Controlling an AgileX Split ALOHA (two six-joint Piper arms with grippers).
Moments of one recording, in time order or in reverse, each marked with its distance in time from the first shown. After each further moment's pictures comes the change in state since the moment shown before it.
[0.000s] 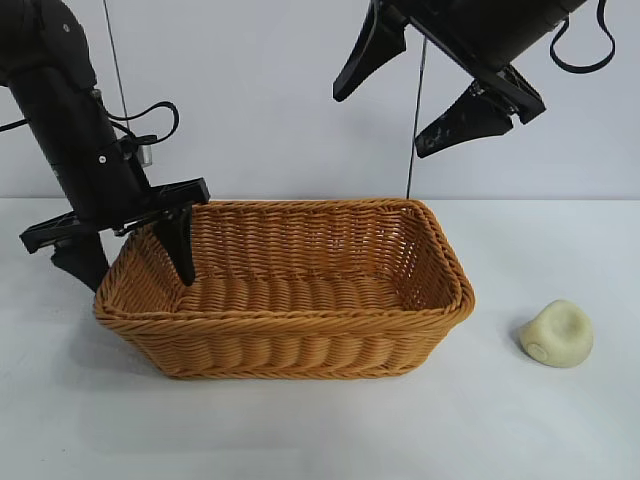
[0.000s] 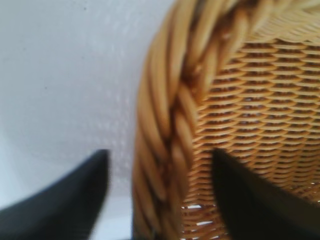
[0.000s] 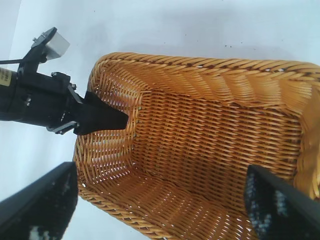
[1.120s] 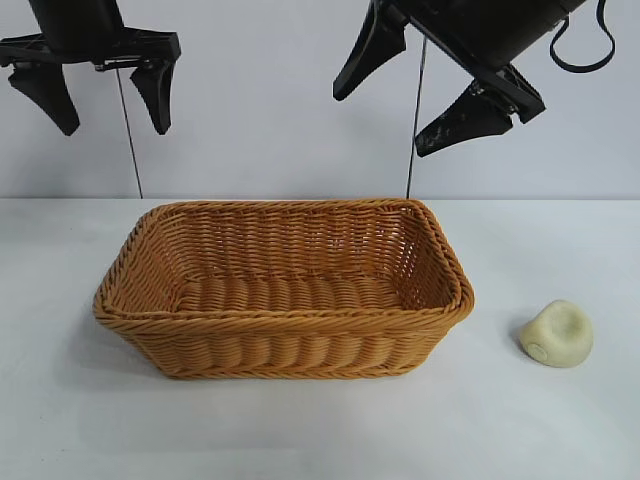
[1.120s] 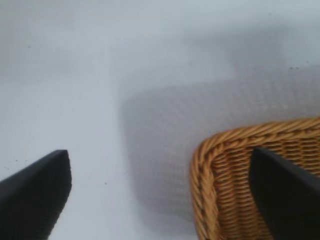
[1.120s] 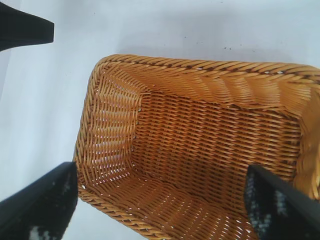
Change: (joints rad) left arm 0.059 -0.011 -0.511 0.321 0.241 0.011; right arm 0.000 0.000 0.000 0.000 -0.005 0.000
